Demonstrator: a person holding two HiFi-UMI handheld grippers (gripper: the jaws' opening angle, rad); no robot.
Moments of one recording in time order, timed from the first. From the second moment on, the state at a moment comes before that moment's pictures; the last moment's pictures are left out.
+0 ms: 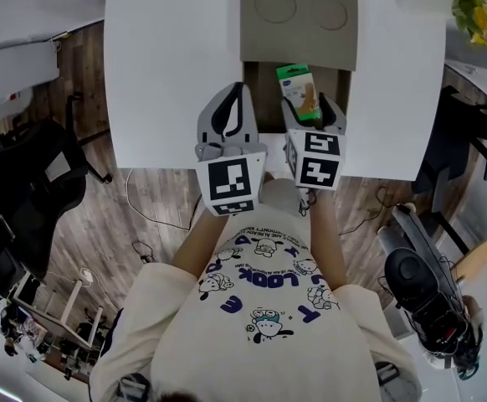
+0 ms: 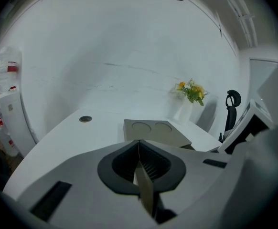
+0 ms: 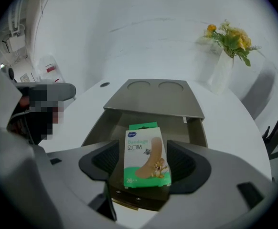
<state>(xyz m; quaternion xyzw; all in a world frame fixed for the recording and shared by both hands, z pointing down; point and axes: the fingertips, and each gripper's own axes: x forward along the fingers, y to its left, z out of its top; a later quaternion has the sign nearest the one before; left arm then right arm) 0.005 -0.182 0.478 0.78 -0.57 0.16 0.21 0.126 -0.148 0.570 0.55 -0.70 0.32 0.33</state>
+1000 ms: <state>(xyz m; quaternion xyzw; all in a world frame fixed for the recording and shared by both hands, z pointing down) -0.014 -0.201 0.498 0.76 -0.58 0.17 0.24 0.122 -0.151 0.600 0.50 -0.66 0.37 0.43</state>
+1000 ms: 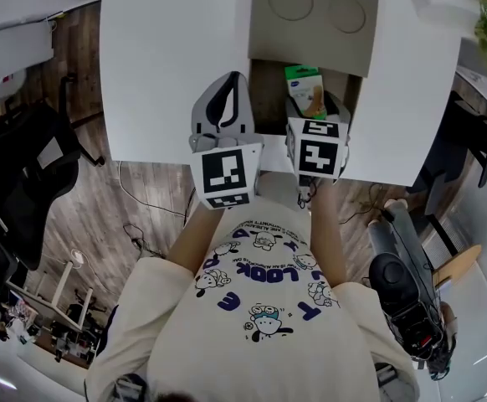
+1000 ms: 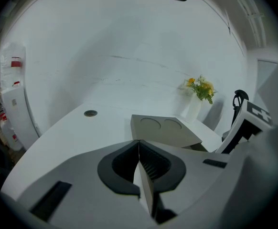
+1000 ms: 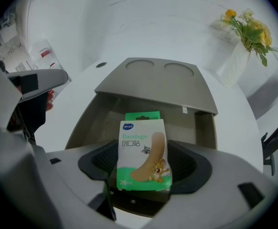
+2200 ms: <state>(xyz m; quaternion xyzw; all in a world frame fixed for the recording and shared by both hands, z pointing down) -0.025 -0.195 0.493 0.75 -0.59 0.16 0.23 0.134 -0.149 0.598 0.51 -0.62 0.41 0.43</state>
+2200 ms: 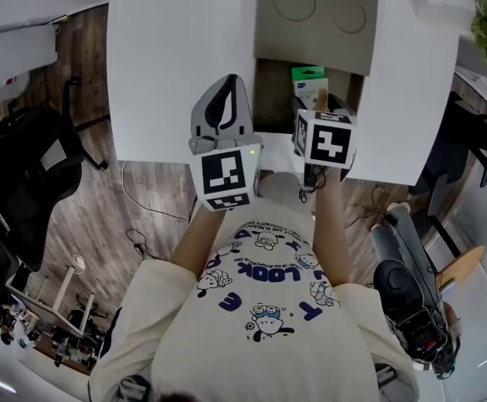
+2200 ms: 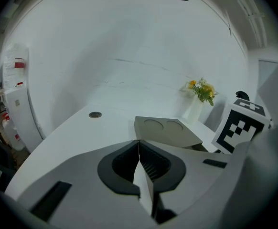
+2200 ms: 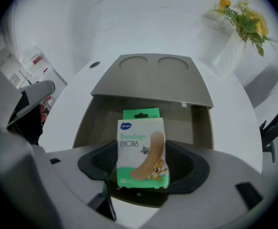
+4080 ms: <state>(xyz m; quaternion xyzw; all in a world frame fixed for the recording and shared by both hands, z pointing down) -0.012 -0.184 0.317 0.80 -0.59 0.03 0.07 0.118 -0.179 0.365 0.63 -0.74 0.17 0.14</state>
